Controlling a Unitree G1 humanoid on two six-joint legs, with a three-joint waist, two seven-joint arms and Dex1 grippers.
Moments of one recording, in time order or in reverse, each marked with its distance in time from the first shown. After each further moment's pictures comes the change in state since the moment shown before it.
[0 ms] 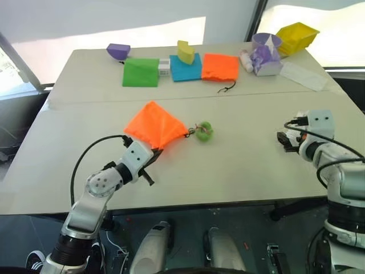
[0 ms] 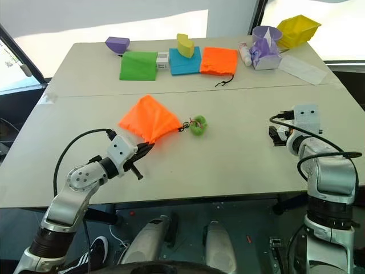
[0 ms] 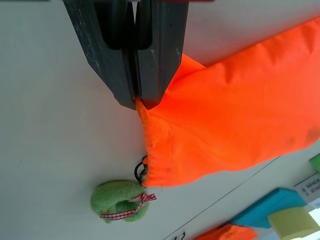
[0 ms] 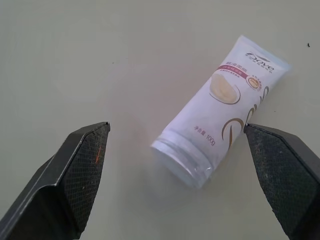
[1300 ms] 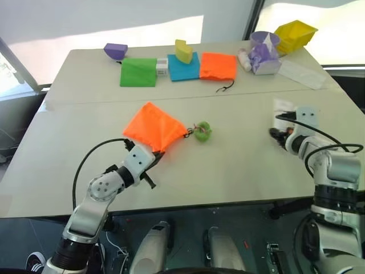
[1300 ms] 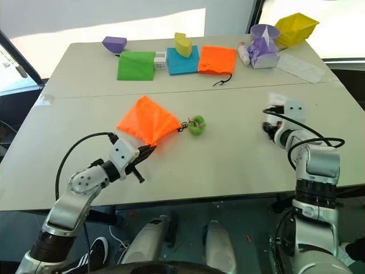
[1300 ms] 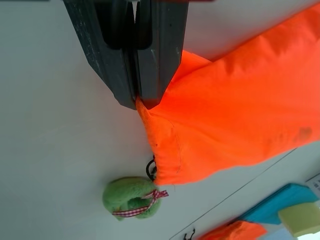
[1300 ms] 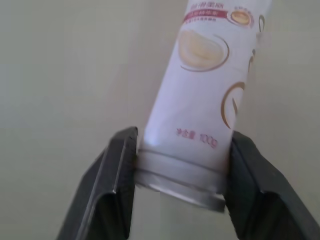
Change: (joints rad) left arm 0.029 0.001 -0.021 -0.018 0.000 -0.028 0.014; right arm 0.038 -0.072 0.149 0.049 0.172 -0.211 0.374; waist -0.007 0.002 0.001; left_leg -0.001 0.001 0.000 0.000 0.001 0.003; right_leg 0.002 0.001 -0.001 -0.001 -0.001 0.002
